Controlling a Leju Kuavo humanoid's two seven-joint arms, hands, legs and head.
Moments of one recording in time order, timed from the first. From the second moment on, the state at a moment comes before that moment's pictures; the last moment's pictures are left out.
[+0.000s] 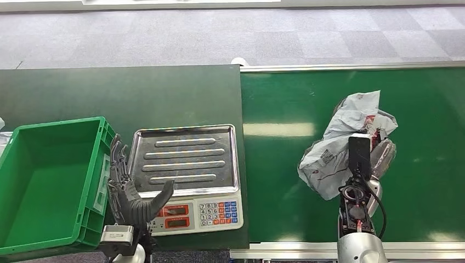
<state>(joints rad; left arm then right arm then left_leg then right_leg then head) -0.02 -0.10 -0.33 -1.56 -0.17 0.54 -0.70 -0.52 0.09 -0.36 -0.73 0.62 -0.59 -0.65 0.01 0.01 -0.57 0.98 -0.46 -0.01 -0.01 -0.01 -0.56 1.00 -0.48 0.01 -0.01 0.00</state>
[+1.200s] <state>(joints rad) -0.19 -0.16 -0.16 -1.58 -0.09 0.42 -0.70 -0.73 0.34 0.41 -0.67 0.80 -0.10 -0.48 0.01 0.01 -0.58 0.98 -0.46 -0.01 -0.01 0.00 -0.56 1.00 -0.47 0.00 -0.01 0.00</state>
